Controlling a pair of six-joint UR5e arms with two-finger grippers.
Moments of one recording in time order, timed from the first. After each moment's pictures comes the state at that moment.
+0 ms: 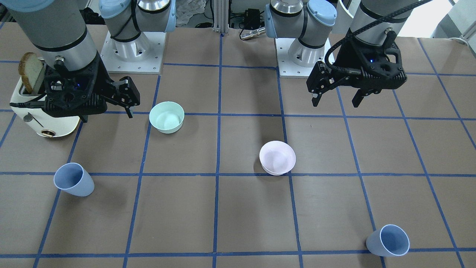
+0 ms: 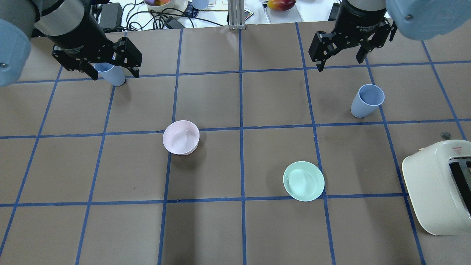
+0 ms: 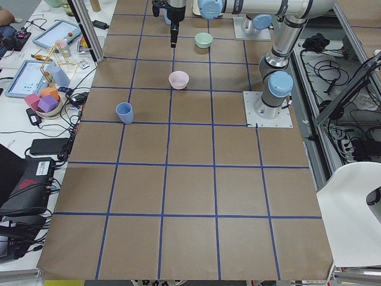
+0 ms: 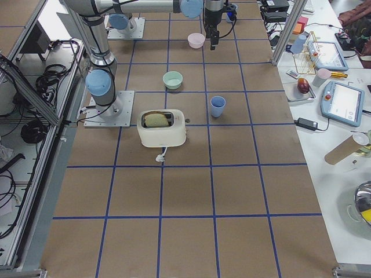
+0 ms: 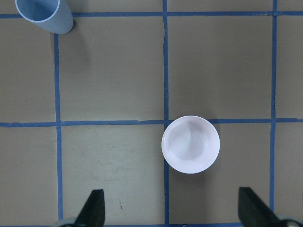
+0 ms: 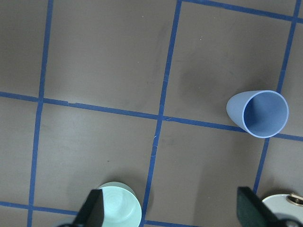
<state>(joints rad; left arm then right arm) -1.53 -1.56 -1.56 -1.48 1.56 0.03 1.60 -1.45 1.45 -1.59 -1.61 -0.13</state>
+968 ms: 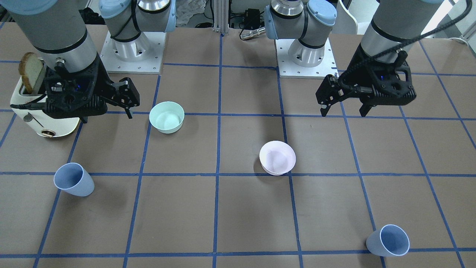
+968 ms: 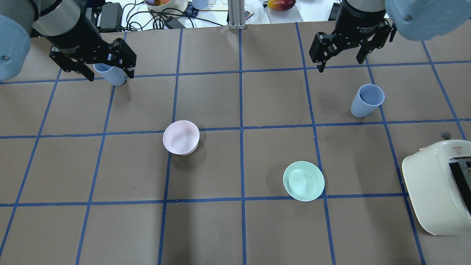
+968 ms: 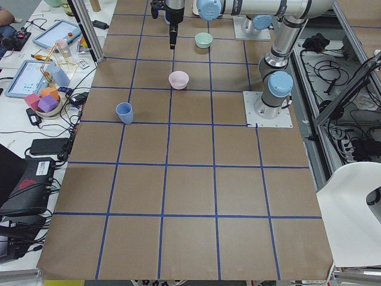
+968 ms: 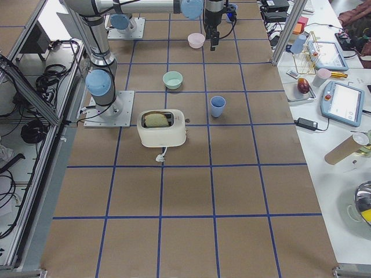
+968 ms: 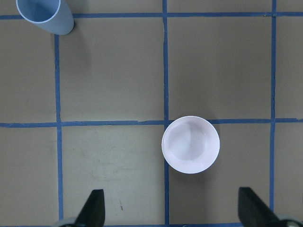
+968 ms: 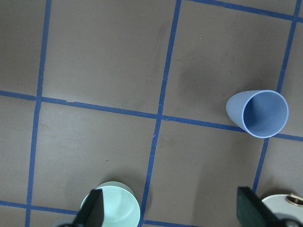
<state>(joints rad) -1.48 -1.62 -1.56 -1.47 1.56 0.09 1.60 -1.44 1.45 -1.60 -1.61 -0.14</state>
